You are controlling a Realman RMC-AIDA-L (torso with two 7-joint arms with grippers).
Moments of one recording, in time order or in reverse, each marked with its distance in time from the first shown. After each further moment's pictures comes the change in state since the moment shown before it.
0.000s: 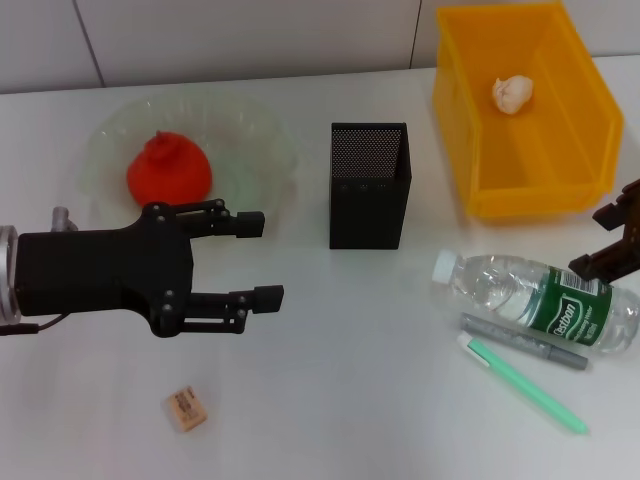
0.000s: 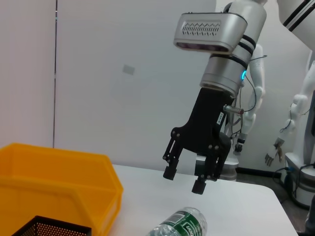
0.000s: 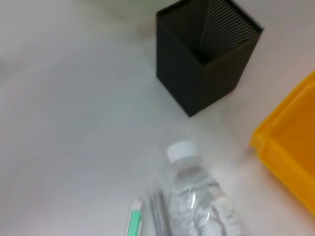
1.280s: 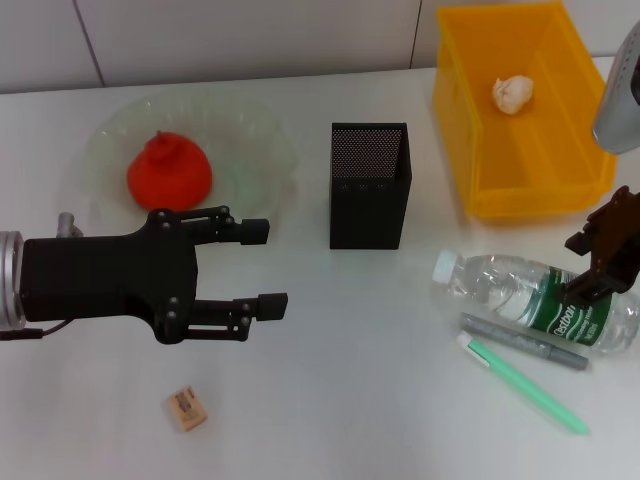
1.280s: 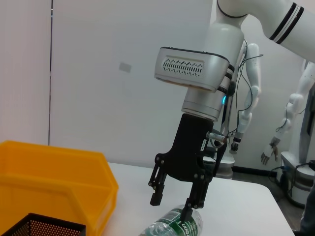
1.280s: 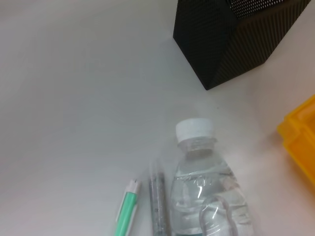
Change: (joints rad) left arm 0.000 -0.001 0.012 -0.011 0.000 -0.001 0.007; right arm 0.019 0.011 -0.116 0.204 -0.082 0.164 -0.100
